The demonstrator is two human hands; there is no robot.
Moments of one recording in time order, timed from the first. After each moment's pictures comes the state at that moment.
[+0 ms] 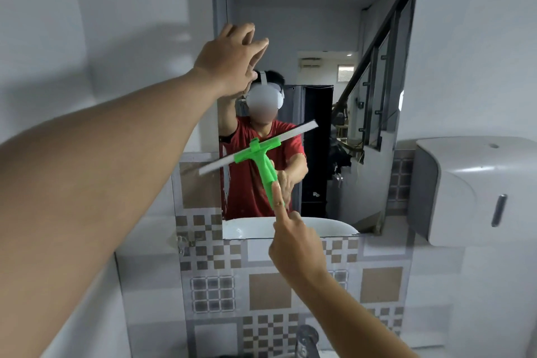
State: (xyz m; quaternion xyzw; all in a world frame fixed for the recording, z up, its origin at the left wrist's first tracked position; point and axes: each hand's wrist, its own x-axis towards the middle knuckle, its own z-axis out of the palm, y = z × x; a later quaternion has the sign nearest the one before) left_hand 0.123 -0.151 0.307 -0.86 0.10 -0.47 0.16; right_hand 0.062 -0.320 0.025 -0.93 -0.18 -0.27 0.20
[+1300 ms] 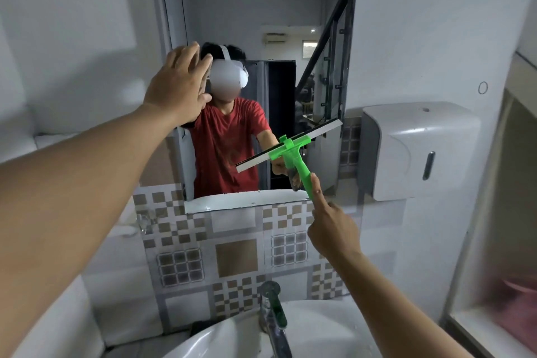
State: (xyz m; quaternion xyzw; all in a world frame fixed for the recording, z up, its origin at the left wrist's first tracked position) left_hand 0.128 -0.153 0.210 -0.86 0.10 -0.48 0.12; right_hand 0.066 -0.452 -0.017 -0.96 -0.02 -0.23 0.18
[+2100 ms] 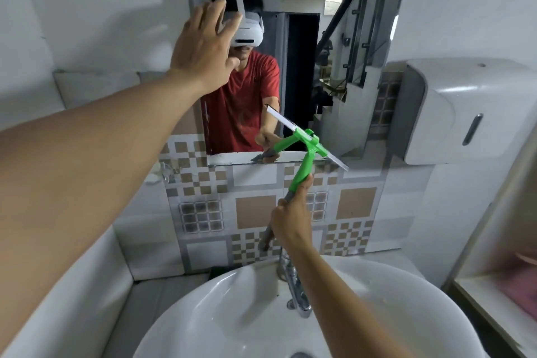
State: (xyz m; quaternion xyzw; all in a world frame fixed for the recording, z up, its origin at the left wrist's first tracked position) left_hand 0.129 -0.144 0.166 -0.86 0.10 -0.48 0.11; right_hand 0.027 -0.330 -0.062 -0.82 0.03 -0.06 0.56
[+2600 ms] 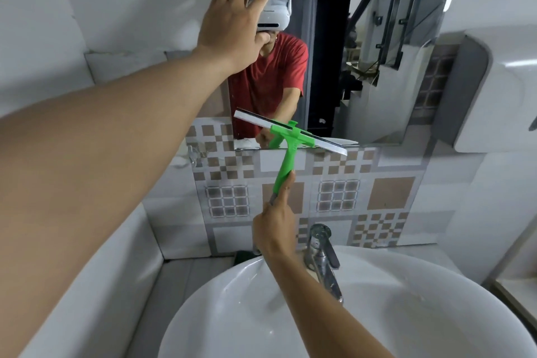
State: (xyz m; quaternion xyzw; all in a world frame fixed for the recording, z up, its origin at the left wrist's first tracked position) left_hand 0.135 -0.141 0.162 -0.86 0.09 -0.49 0.10; right_hand 0.019 -0.258 -0.109 -0.84 -0.02 -0.05 0.54
